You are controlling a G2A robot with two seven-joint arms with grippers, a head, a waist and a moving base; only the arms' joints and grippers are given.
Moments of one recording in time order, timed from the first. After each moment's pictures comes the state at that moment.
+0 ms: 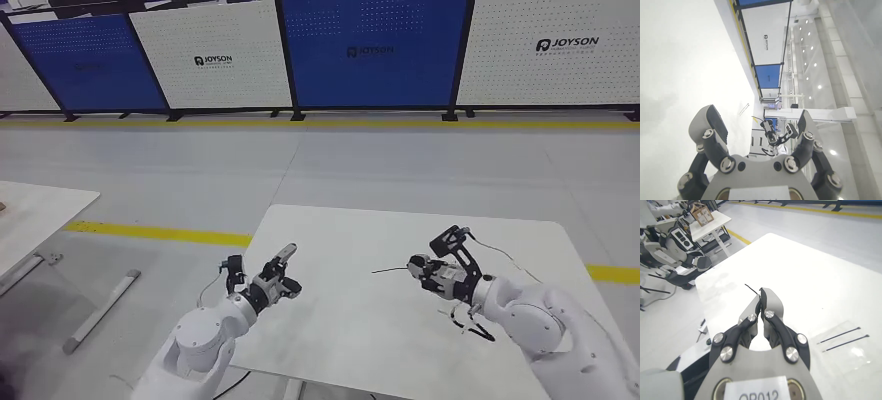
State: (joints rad) left arm 1.71 -1.13 -1.57 -1.93 -0.44 0.34 -0.34; right arm -1.01 -1.02 0.93 -1.61 -0.63 -0.34 0.59
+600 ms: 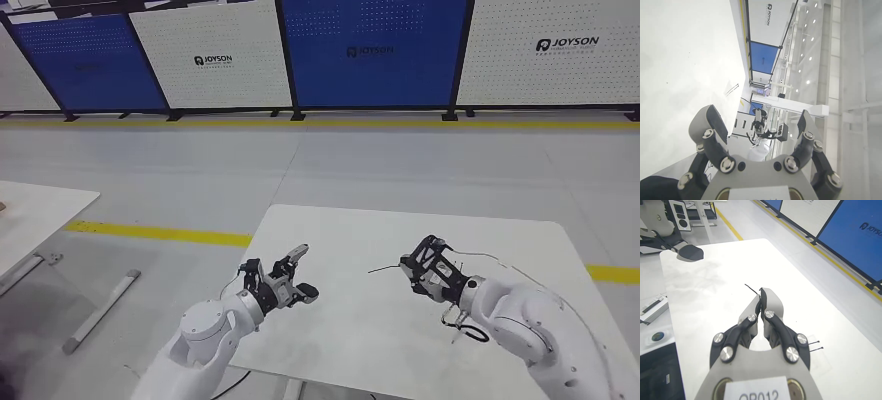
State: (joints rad) left arm 1.66 -1.09 -1.50 -1.88 -0.67 0.34 -0.37; right arm -0.95 -0.97 0.80 -1.68 -0.88 -0.34 0.48
